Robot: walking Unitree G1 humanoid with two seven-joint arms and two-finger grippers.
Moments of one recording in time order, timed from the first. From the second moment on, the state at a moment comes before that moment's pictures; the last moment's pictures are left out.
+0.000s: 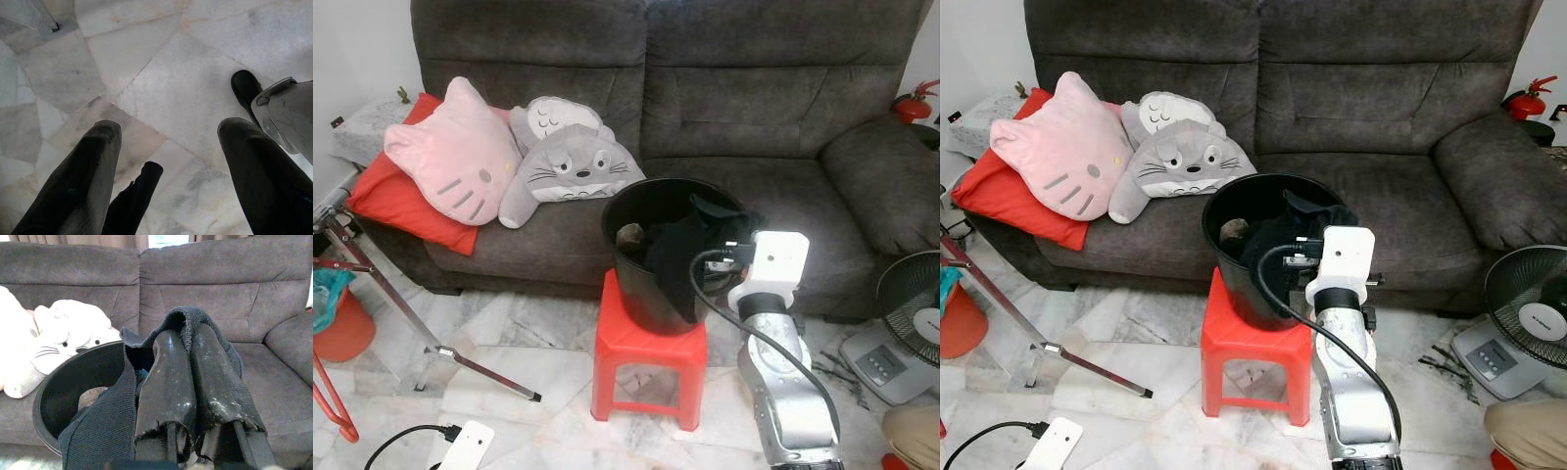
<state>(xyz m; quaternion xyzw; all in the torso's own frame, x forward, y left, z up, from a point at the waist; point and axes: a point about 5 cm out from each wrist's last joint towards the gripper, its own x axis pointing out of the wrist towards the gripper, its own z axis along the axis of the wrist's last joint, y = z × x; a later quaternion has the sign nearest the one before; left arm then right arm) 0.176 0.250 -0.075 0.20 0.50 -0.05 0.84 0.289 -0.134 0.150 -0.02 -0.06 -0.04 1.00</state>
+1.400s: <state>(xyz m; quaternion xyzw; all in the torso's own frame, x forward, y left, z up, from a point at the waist) 0.155 0.246 -0.085 0.18 0.54 -0.05 0.82 0.294 -0.123 0.157 -0.05 -0.06 -0.02 1.00</state>
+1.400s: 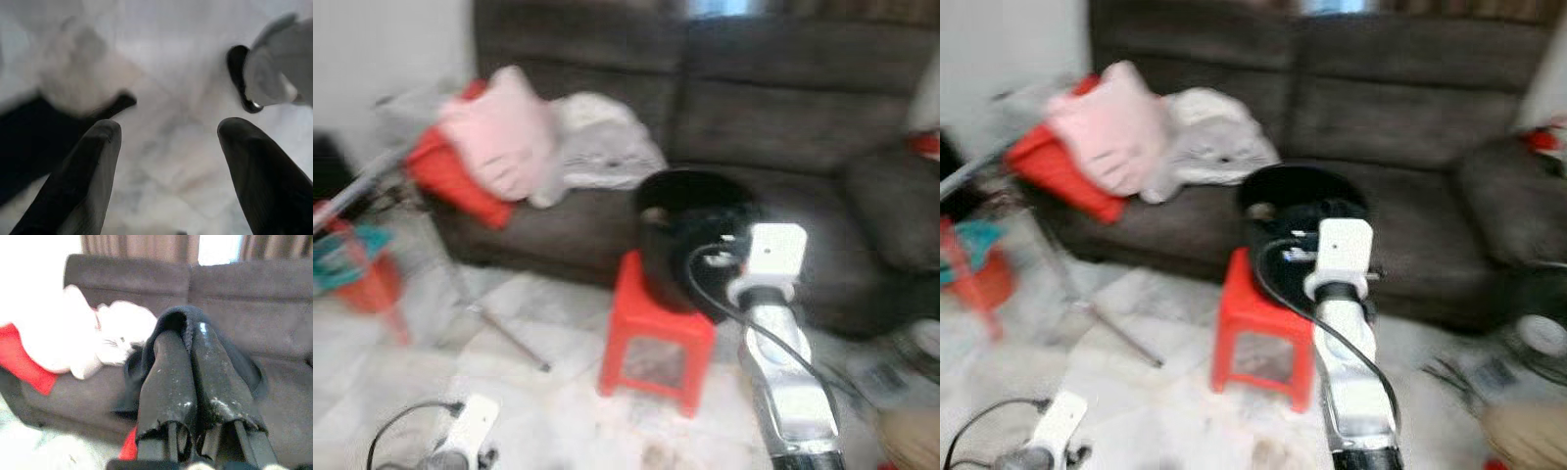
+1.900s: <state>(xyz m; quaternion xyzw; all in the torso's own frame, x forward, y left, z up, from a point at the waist) 0.181 0.244 -0.074 0.19 0.50 -0.05 0.84 0.298 -0.131 0.161 -0.05 -0.06 -0.04 1.00</state>
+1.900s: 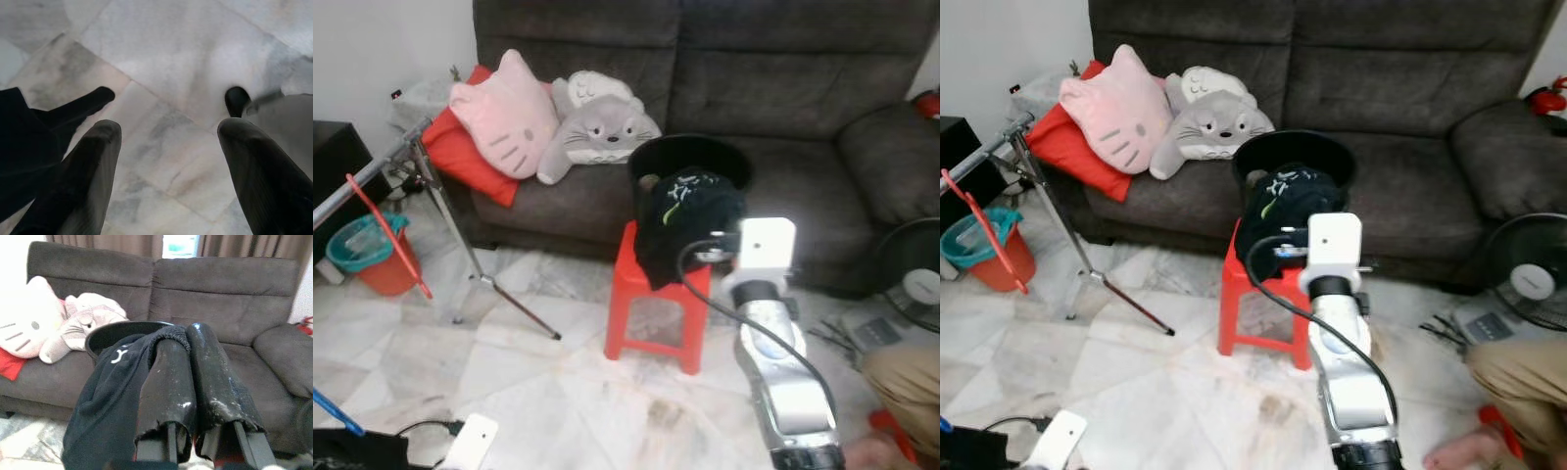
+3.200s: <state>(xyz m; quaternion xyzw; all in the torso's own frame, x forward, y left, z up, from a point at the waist) 0.182 0.249 -0.072 0.19 0.50 -0.04 0.84 0.301 -0.128 0.155 -0.07 -0.04 -0.01 1.00</state>
